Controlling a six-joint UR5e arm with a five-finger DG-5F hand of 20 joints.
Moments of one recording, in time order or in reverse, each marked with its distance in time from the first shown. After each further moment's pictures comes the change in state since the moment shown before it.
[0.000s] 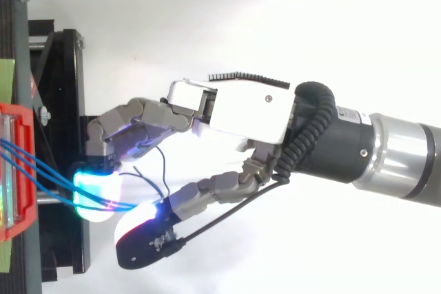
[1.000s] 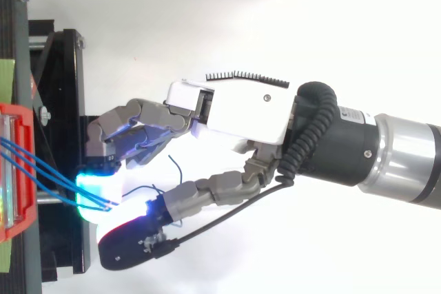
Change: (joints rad) arm 0.001 0.000 0.049 -0.104 0.000 0.038
